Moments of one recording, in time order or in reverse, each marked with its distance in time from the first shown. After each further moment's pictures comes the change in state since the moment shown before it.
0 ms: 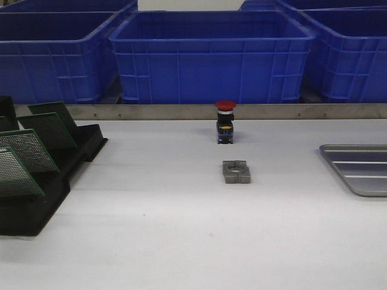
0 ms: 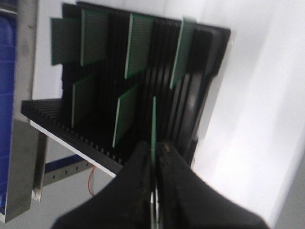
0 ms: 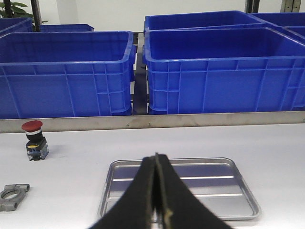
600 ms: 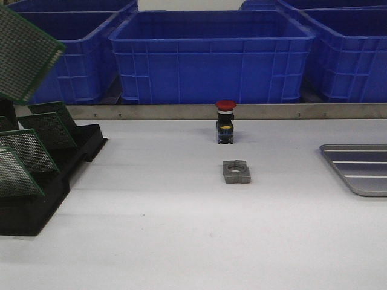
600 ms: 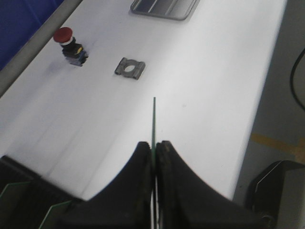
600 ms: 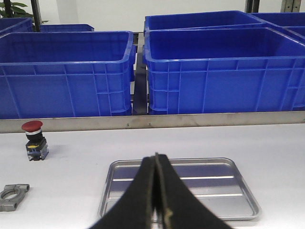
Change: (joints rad) left arm -0.020 0.074 0.000 -0.719 0.177 0.081; right arm 0.000 0.000 0.000 0.000 0.000 0.000
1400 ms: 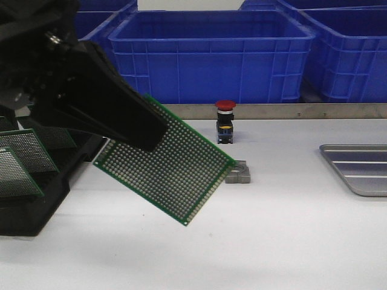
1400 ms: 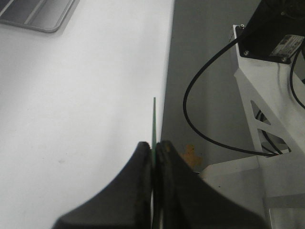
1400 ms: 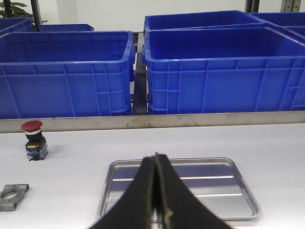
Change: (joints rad) left arm -0.413 0.425 0.000 -0.253 -0.094 0.129; right arm 0.000 0.000 0.000 0.000 0.000 0.000
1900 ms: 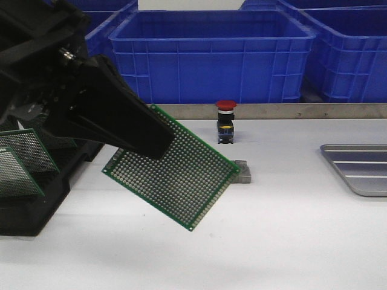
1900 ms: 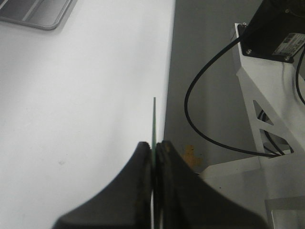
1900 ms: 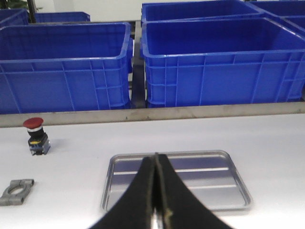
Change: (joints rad) left arm -0.005 0.034 0.000 -0.026 -0.008 0.034; right arm 0.000 0.040 -0.196 0.008 0.270 0.001
